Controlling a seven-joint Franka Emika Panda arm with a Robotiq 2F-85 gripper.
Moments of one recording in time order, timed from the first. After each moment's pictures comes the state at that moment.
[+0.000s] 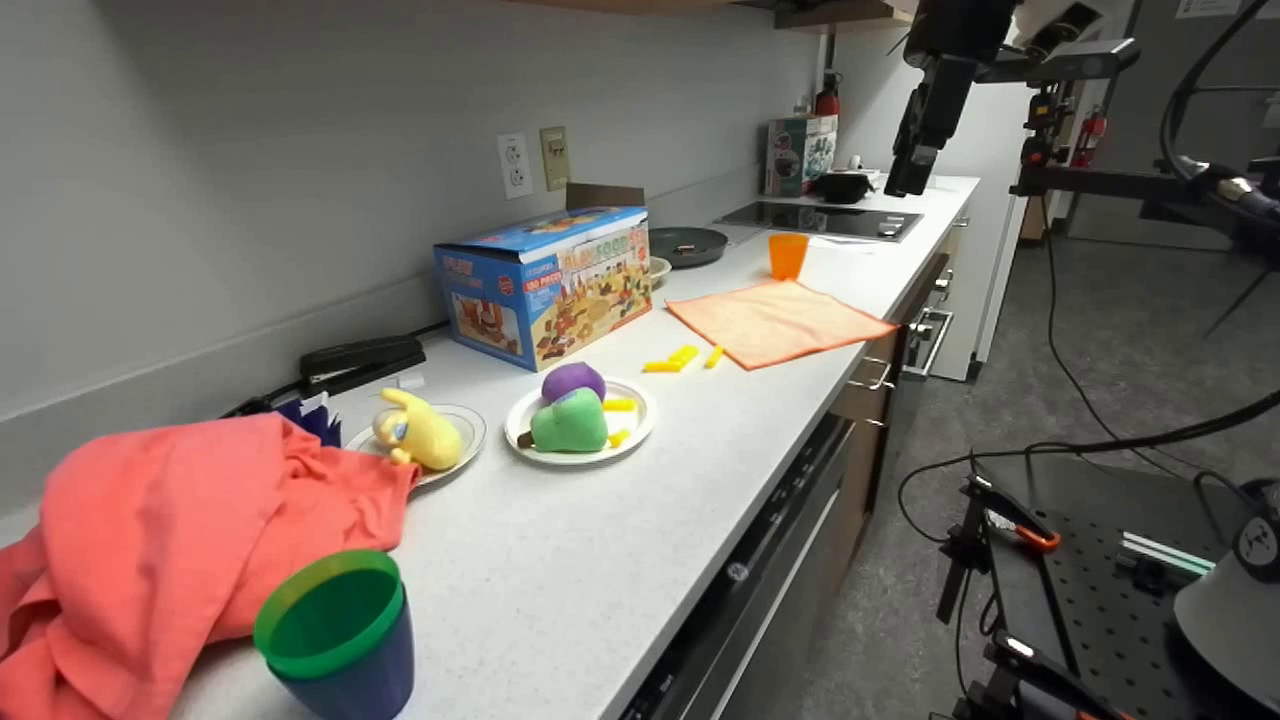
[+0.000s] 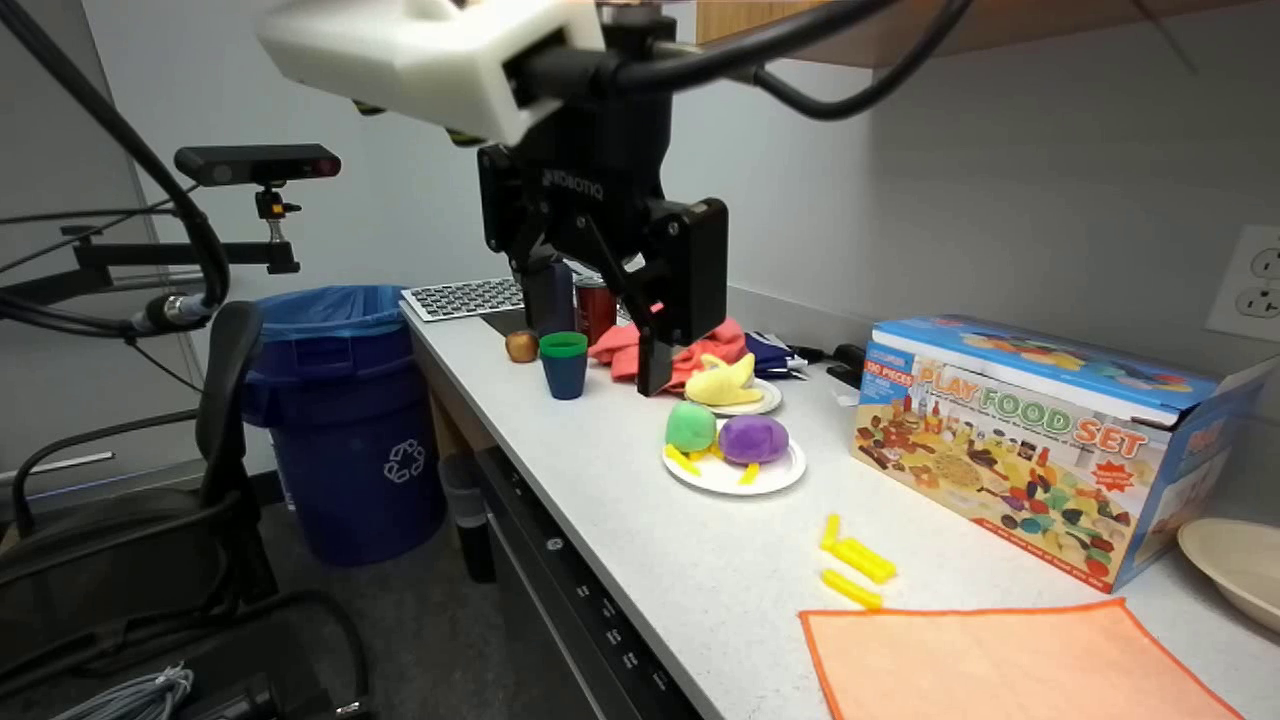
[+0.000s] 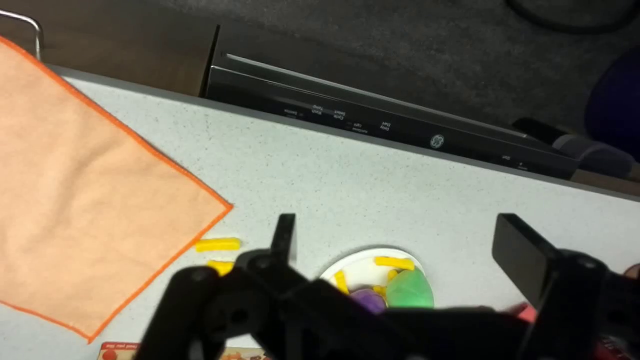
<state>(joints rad) -0.05 -0.71 -0.36 -2.52 0.03 1.95 -0.42</state>
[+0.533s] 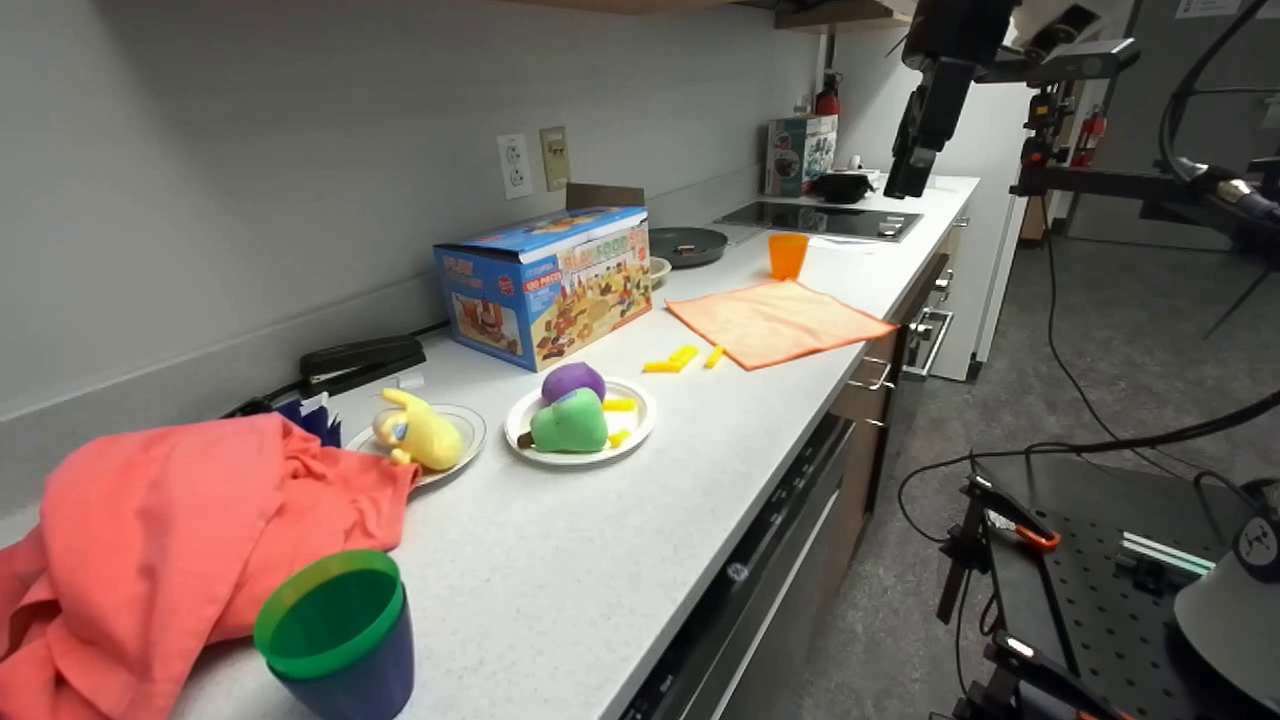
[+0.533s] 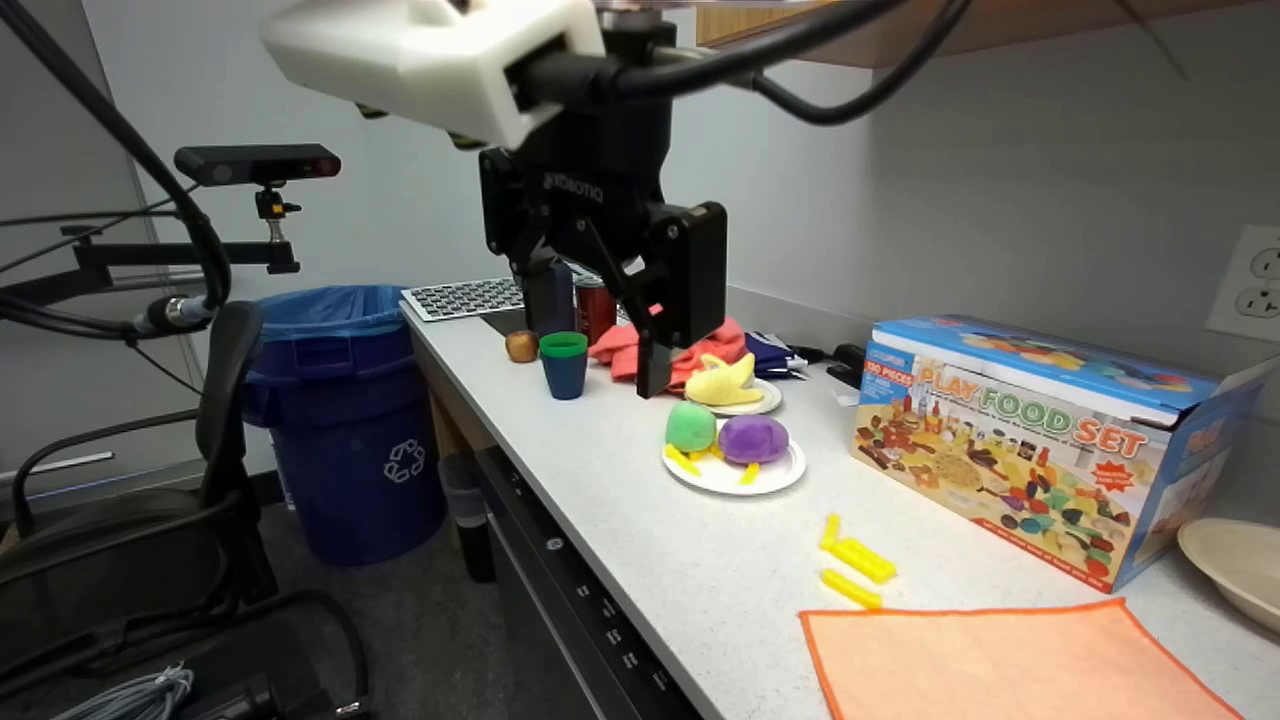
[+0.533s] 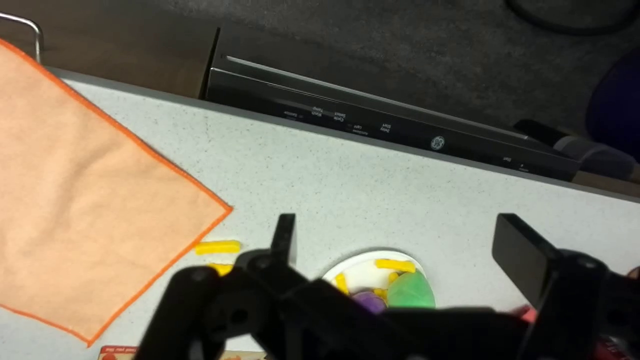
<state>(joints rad) -0.05 -0.70 -0.35 -2.52 0.03 1.95 -0.41</state>
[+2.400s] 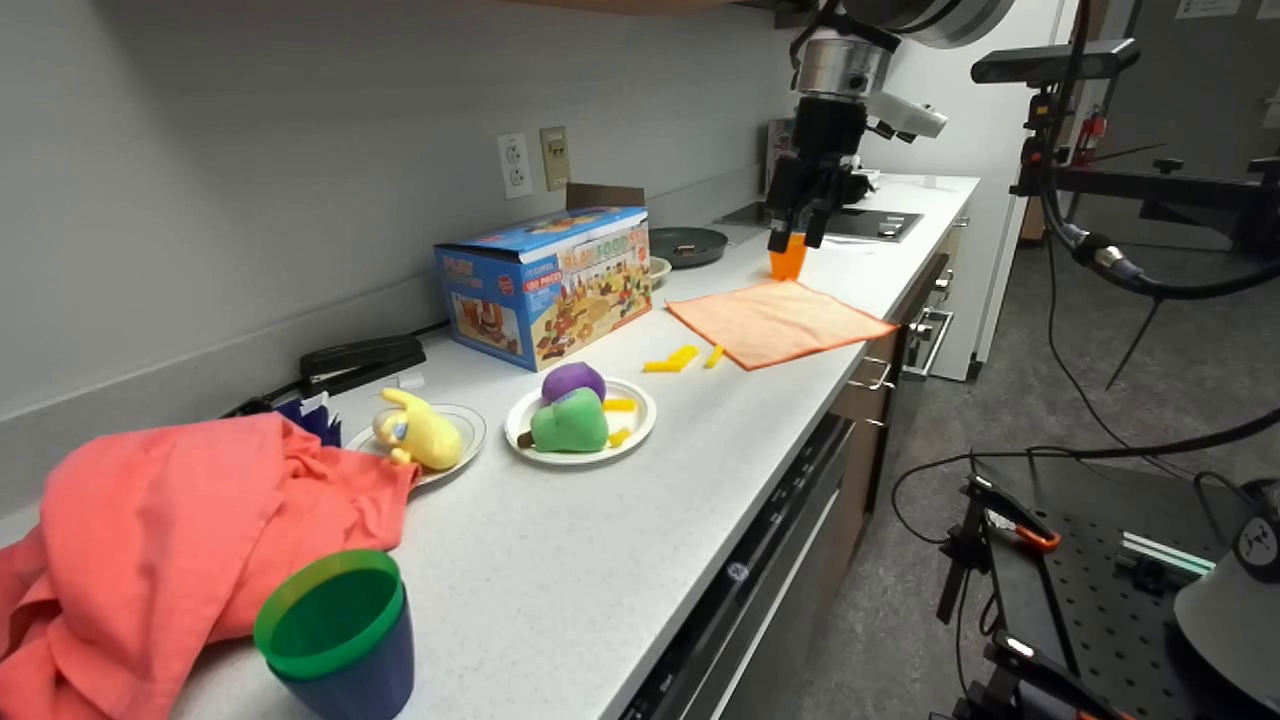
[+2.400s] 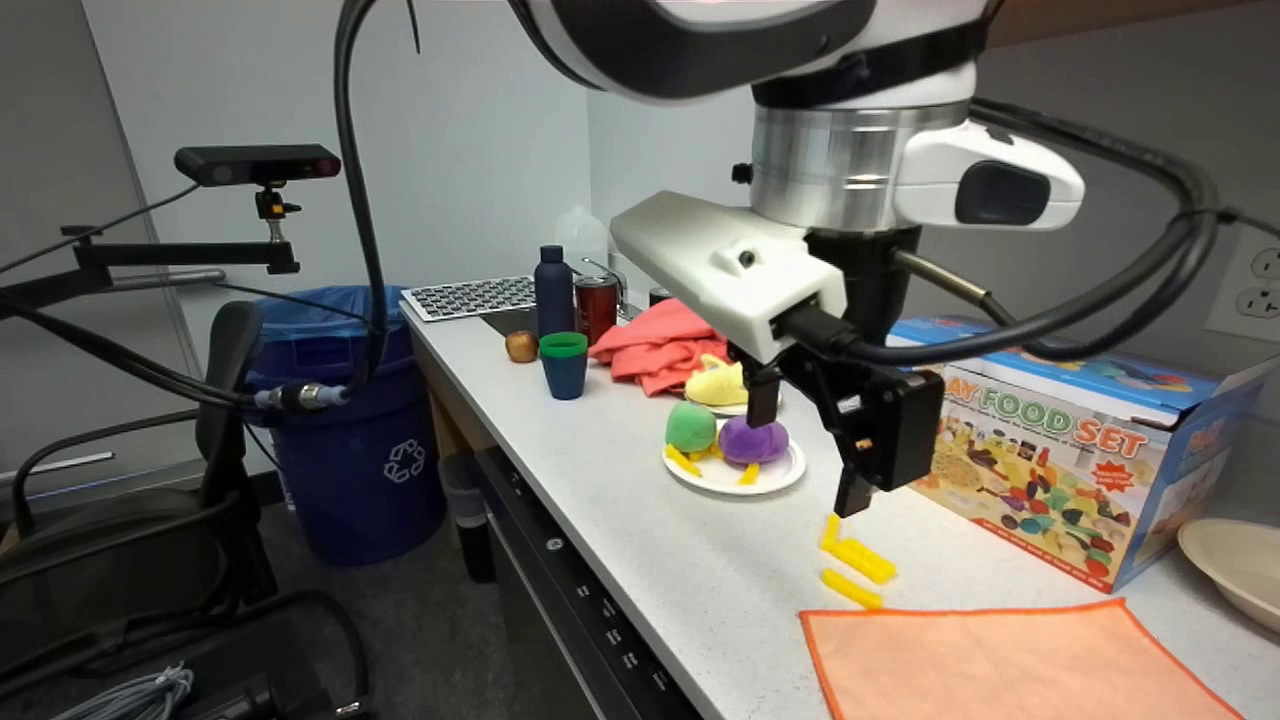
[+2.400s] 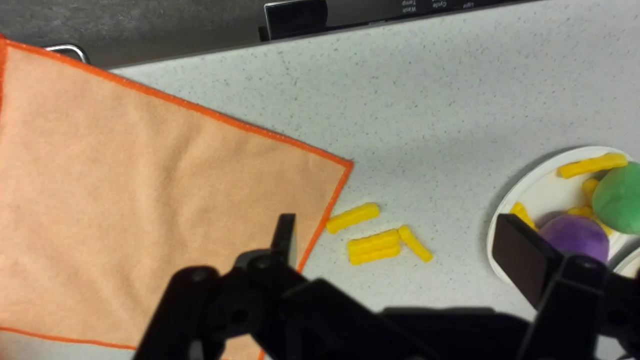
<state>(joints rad) -0.14 -0.22 -0.32 -2.35 0.12 2.25 -0.17</state>
